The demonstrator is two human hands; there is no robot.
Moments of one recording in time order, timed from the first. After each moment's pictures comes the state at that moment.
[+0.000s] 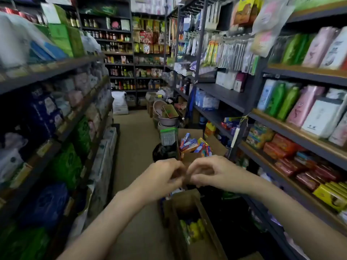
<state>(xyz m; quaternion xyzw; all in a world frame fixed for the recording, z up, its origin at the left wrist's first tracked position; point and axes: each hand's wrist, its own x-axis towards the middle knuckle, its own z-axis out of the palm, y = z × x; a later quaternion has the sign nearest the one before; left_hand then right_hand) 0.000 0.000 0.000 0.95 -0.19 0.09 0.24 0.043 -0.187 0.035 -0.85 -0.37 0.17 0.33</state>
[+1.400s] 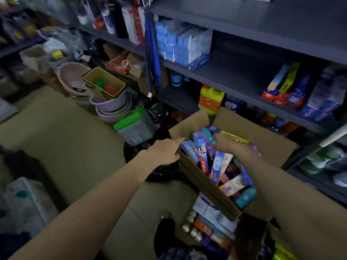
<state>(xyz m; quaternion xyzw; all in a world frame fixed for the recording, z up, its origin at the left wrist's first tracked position) 0.966 0.250 -0.195 0.89 -0.39 -0.26 -0.01 0.916 0.039 -0.241 -0.94 0.18 0.24 0.18</state>
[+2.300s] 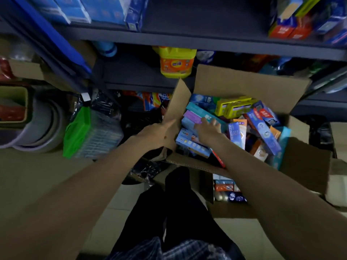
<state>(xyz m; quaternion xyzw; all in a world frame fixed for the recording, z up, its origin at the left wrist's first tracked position) 1.232 0.147 -0.346 0.72 -0.55 -0.42 -0.05 1.082 0.037 -0.389 -0.83 0.38 0.39 0.13</state>
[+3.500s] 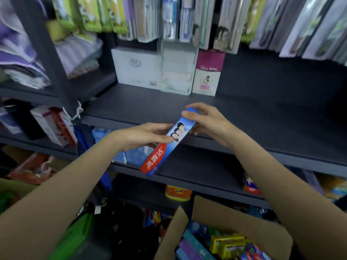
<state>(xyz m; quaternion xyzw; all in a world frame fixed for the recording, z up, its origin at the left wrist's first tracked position) 1.355 0.027 -0.025 0.62 -0.50 -0.48 0.38 1.205 -0.108 -0.001 -0.72 0.24 -0.19 0.62</state>
